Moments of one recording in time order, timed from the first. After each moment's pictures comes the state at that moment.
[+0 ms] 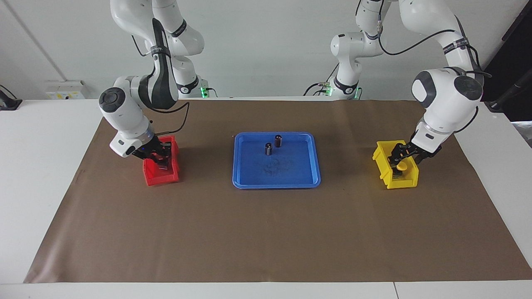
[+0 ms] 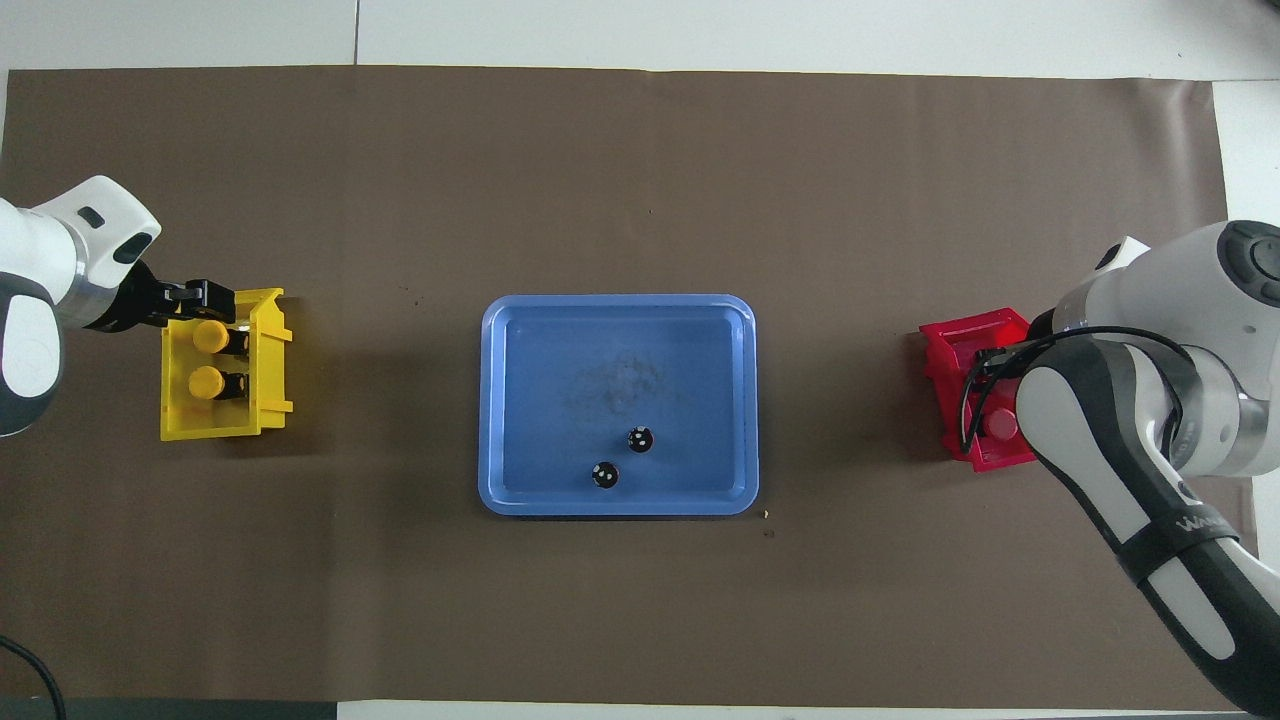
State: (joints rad) left arm -0.03 0.11 0.04 -2.01 0.00 2.13 0.02; right arm 0.03 0.08 -0.06 -2.08 0.04 2.02 -0.17
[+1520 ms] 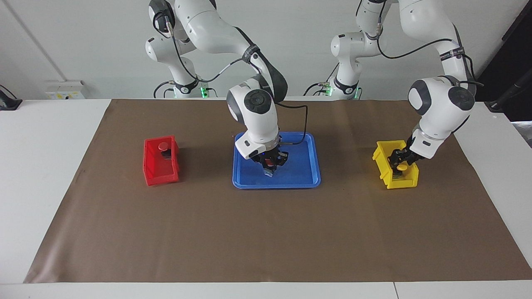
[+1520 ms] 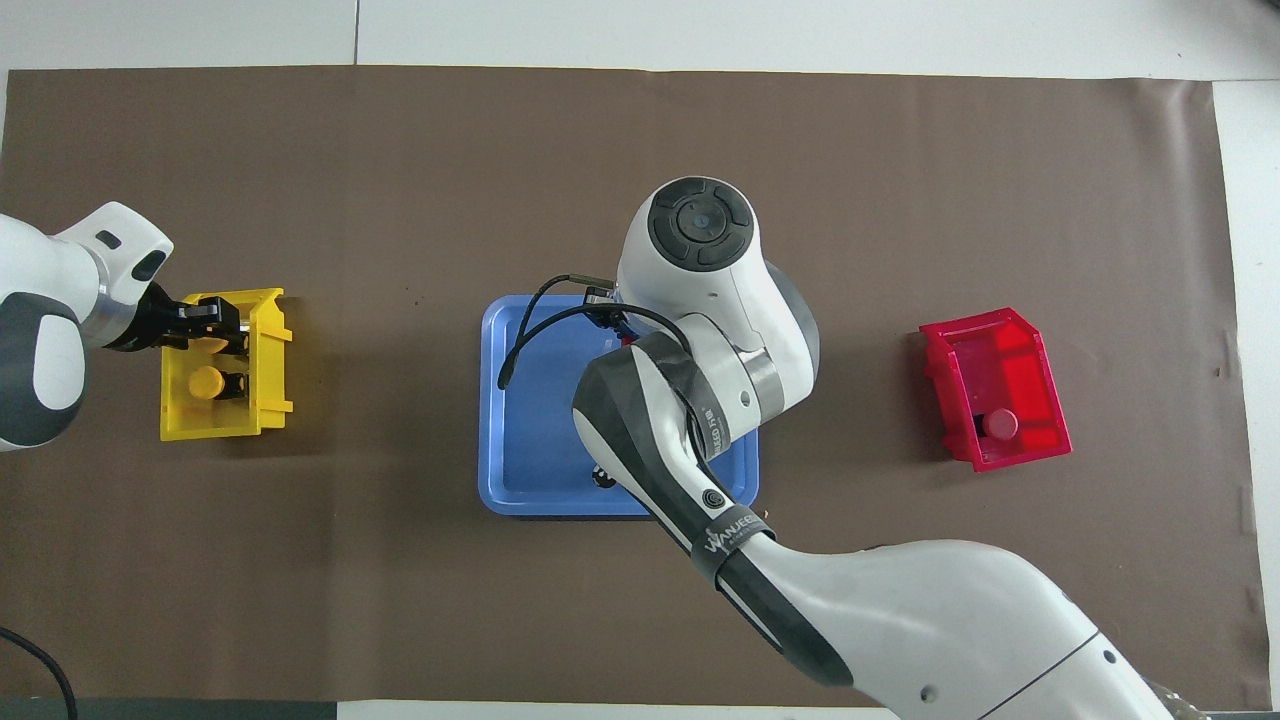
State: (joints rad) left arm -0.01 0.12 0.03 -2.07 0.00 2.18 -0.04; right arm 0.60 0.49 -0.04 -1.57 0.16 2.09 0.75
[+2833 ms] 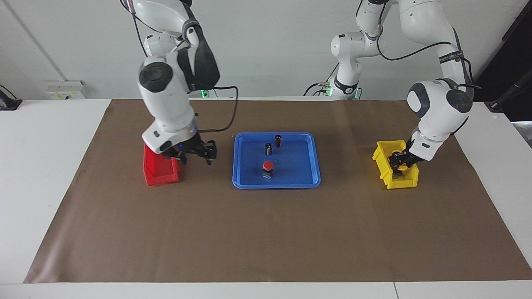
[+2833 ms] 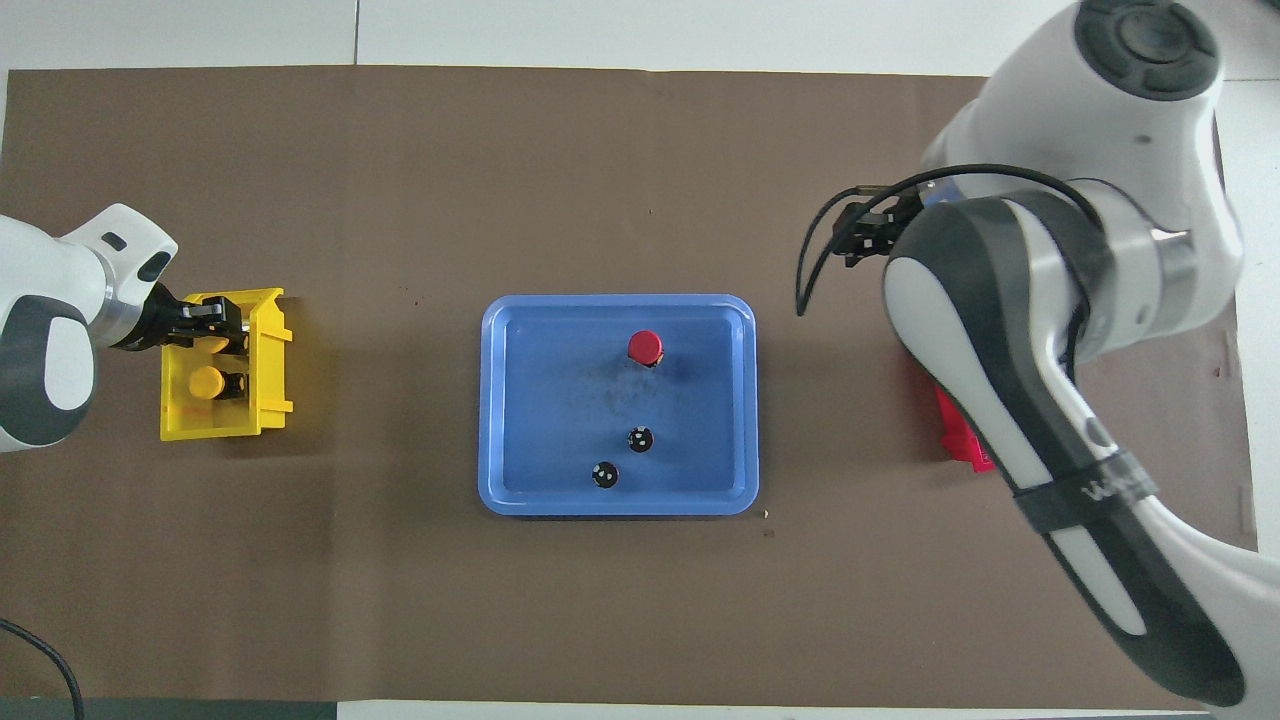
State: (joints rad) left arm -0.01 0.13 0.03 -2.08 0.00 2.21 -0.04; right arm 0.20 0.19 -0.07 -1.66 0.06 1.78 0.12
